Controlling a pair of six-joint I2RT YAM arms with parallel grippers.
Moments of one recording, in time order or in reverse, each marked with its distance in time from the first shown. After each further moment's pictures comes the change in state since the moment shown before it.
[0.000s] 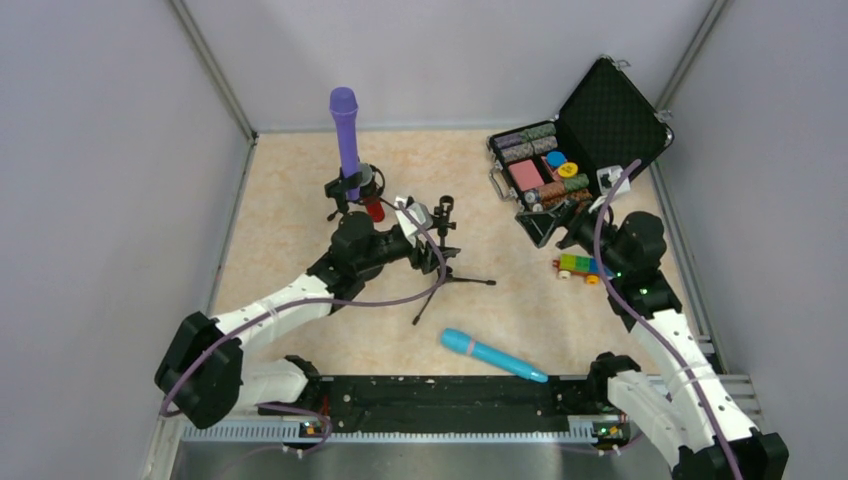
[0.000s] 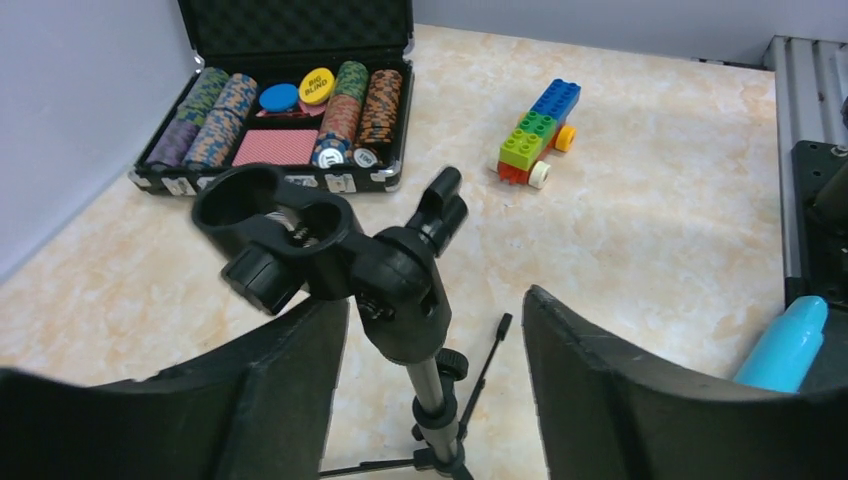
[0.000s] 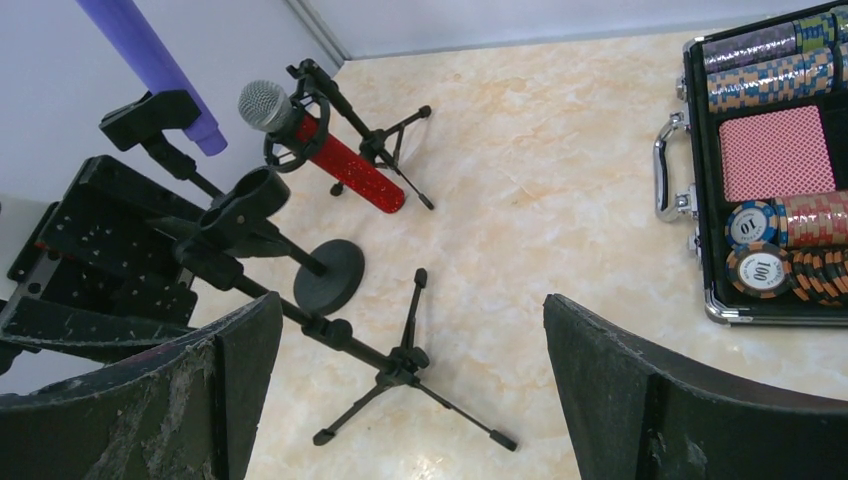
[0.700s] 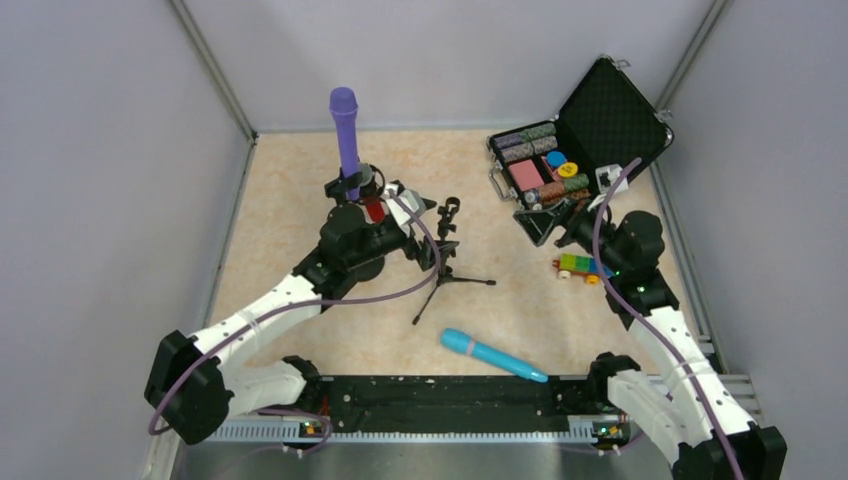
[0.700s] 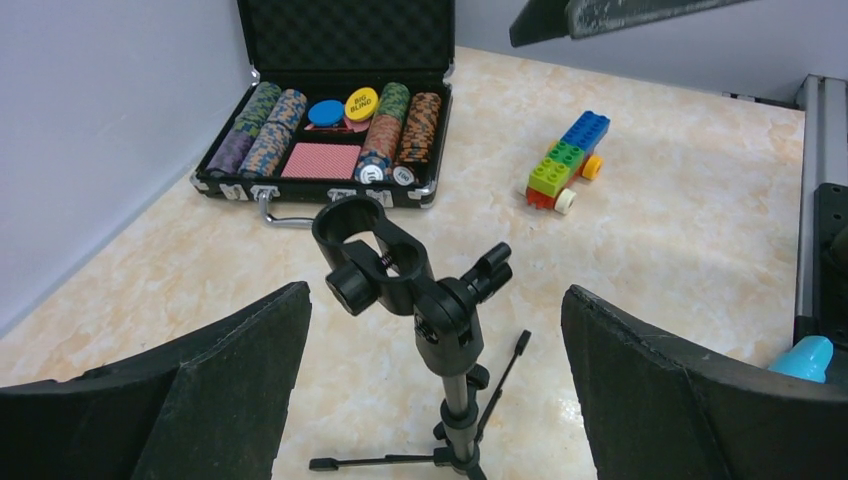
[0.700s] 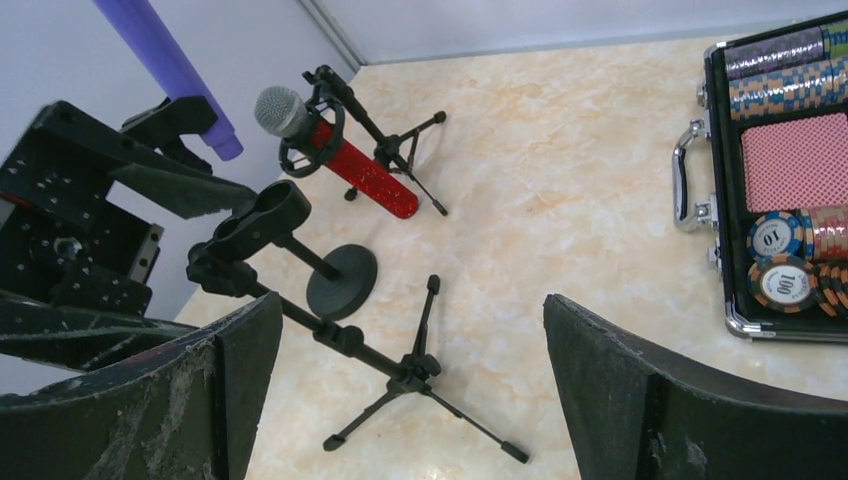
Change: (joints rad) left arm 0.000 -0.099 0.077 -0.160 -0.082 -0.010; right arm 0.000 0.023 -0.008 0.053 -0.023 0.027
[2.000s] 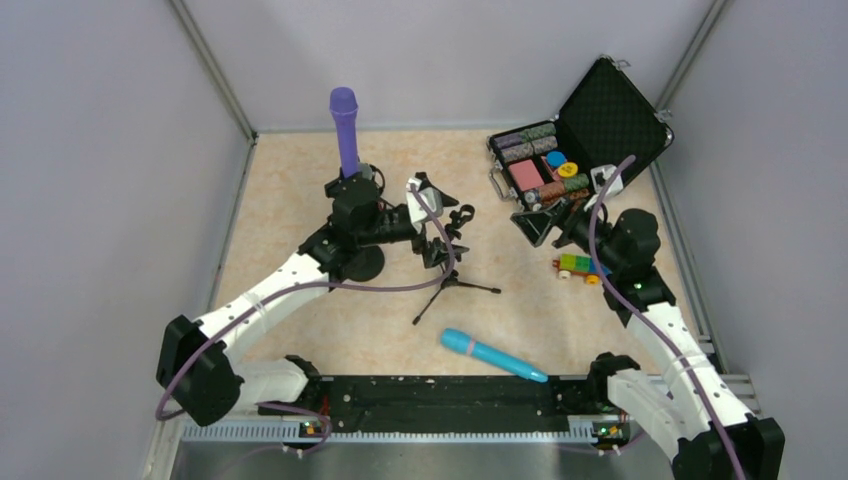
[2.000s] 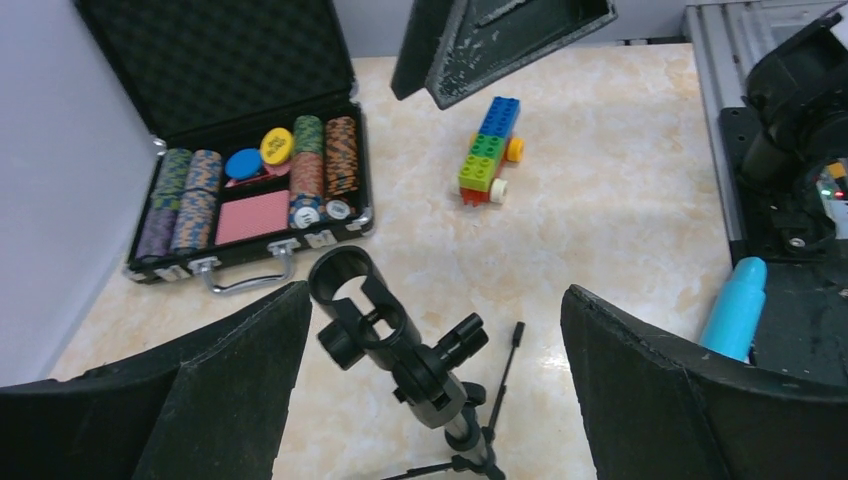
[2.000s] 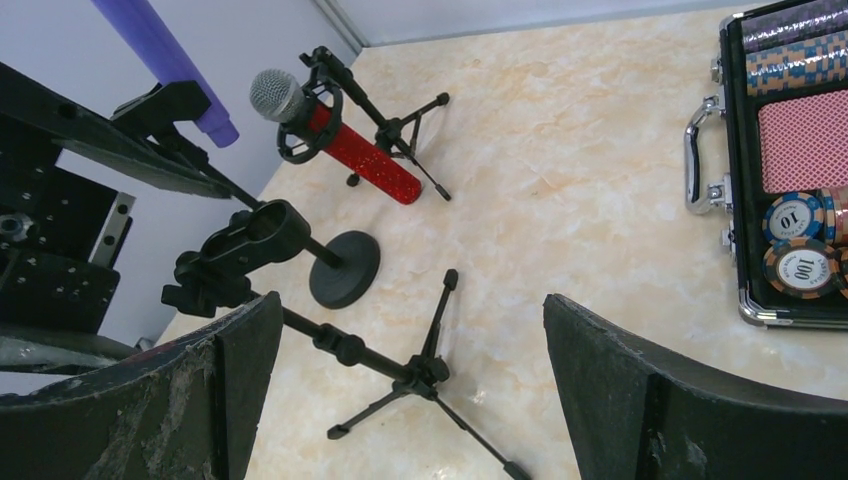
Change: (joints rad) left arm -0.002 0.120 0.220 -0.203 0.265 0.173; right arm 0.000 0.030 -0.011 0.013 -0.019 0.010
